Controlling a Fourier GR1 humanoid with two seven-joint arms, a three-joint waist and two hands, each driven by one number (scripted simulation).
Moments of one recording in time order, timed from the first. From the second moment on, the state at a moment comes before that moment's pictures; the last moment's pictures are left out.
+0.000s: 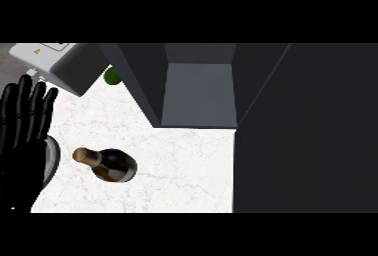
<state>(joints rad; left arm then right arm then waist) -0.02 0.11 -0.01 -2.10 -0.01 0.02 -0.01 -0.03 -0.10 -0.04 -2.10 -0.03 -0.04 0.01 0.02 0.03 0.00</state>
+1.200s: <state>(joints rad) 0.28 0.00 -0.42 -2.40 -0.22 0.53 0.26 -0.04 -0.16 0.13 -2.47 -0.09 0.02 0.50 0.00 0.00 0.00</state>
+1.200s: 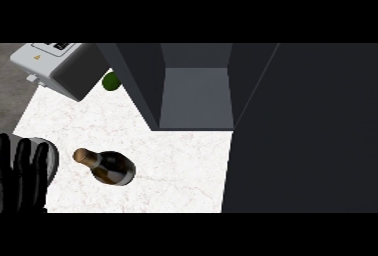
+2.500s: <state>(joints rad) 0.07 0.02 -0.32 -2.32 -0.35 0.65 0.47 -0.47 -0.21 0.06 -2.49 -0.07 -0.12 0.95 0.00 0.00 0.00</state>
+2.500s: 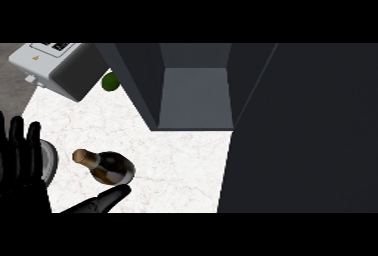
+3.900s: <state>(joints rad) 0.34 0.00 -0.20 -1.92 0.05 0.58 -0.12 -0.59 -0.23 0.03 -2.49 -0.06 -0.15 1.02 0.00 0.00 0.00</state>
